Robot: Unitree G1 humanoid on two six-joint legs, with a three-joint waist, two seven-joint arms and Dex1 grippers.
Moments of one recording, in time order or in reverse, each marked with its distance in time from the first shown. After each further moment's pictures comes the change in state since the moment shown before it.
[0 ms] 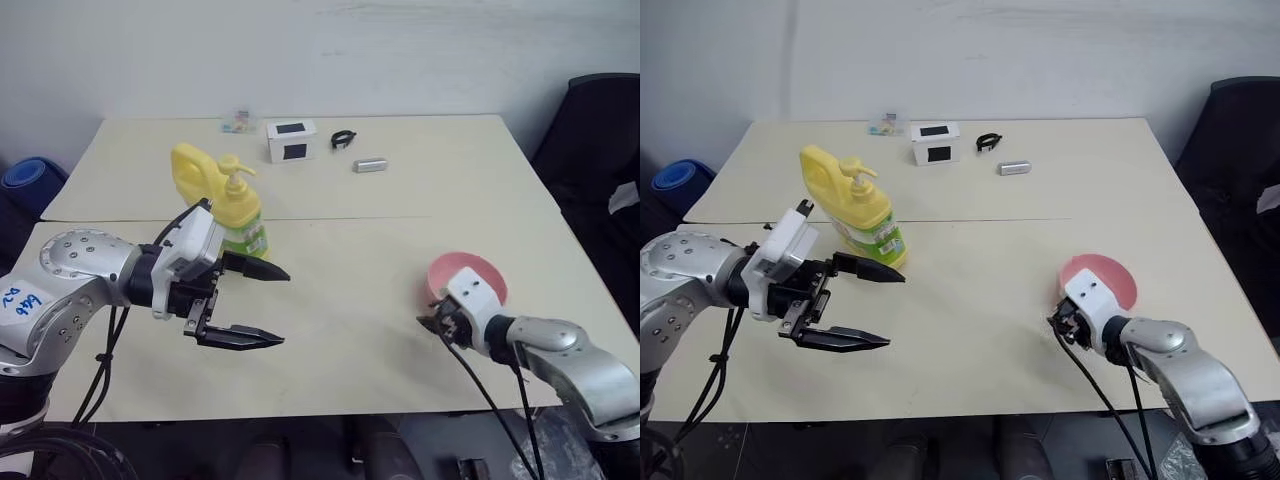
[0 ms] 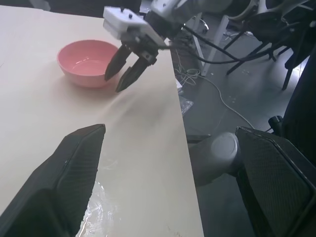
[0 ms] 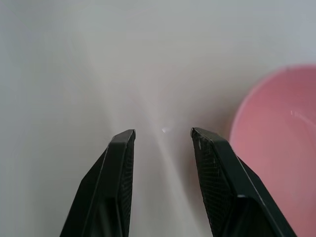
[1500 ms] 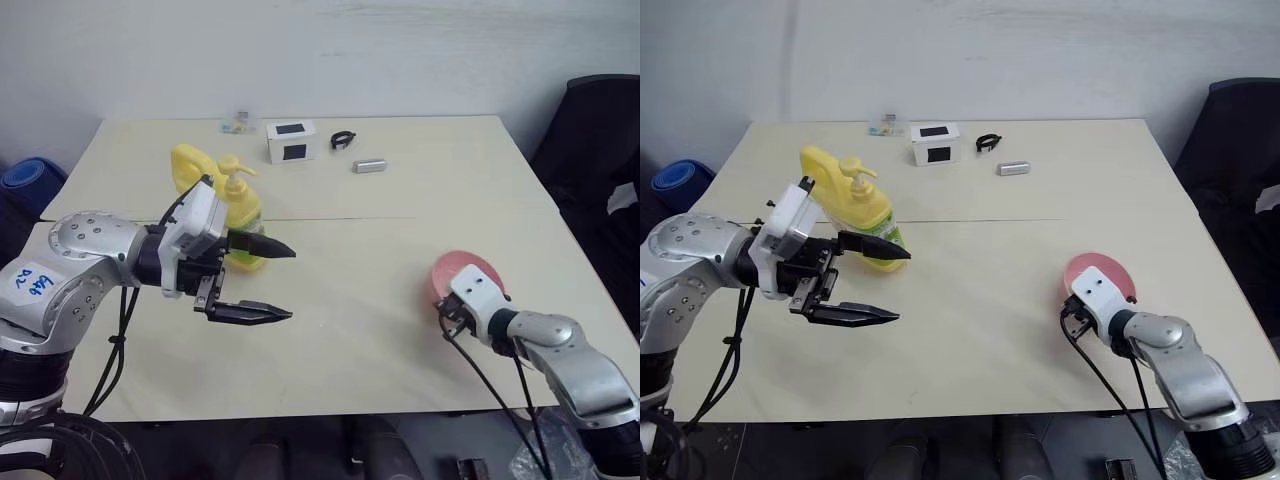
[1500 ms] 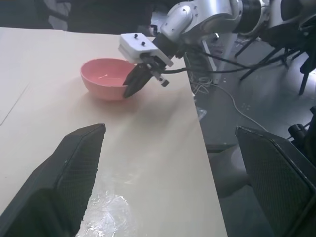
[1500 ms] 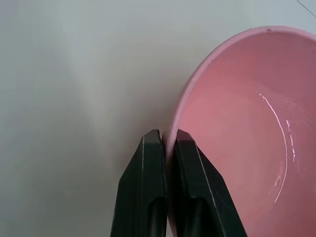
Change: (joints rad) left arm -0.105 -0.060 -0.004 0.090 0.048 -0.022 0.030; right arm -0.070 -0.044 0.121 0.231 -0.215 -0.240 0.075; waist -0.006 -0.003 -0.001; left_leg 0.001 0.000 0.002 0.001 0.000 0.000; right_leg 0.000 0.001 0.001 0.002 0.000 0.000
